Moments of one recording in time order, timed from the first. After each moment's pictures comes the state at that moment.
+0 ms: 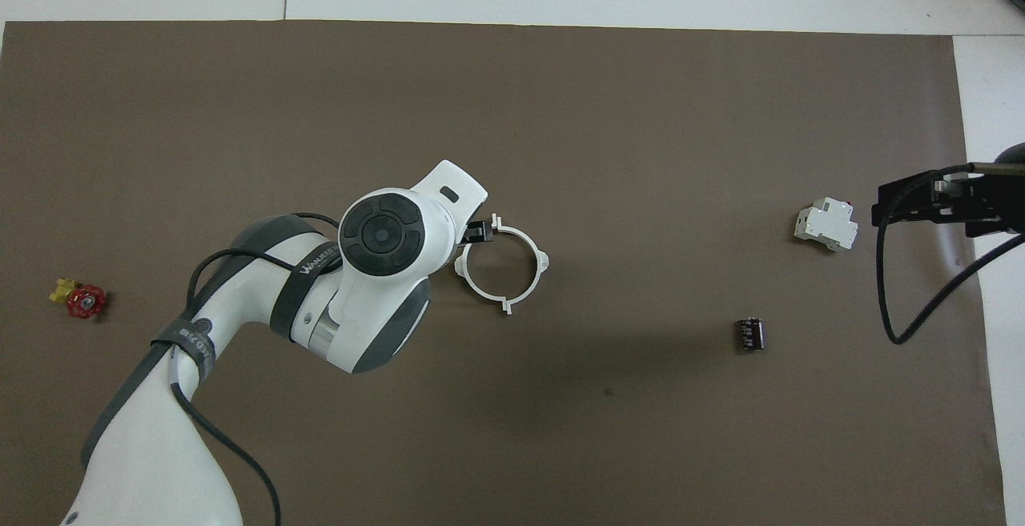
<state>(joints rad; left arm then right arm) -0.62 0.24 0.05 -1.95 0.04 2.34 -0.62 0.03 -0.03 -0.02 -1.59 0.00 1.54 0.14</state>
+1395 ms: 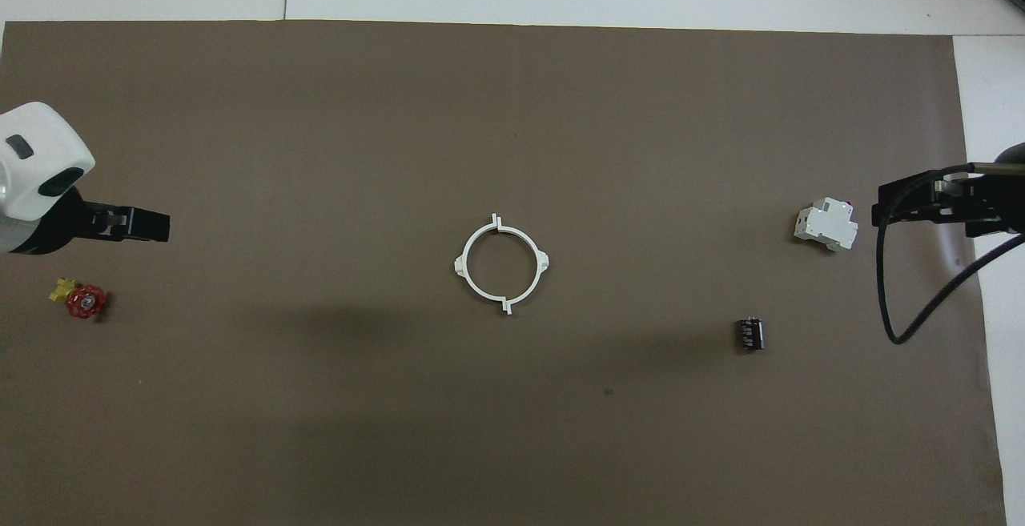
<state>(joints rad) -0.11 -0.10 0.06 -1.88 0.04 1.83 0.06 0.03 -0.03 -0.02 -1.59 0.00 1.54 0.14</state>
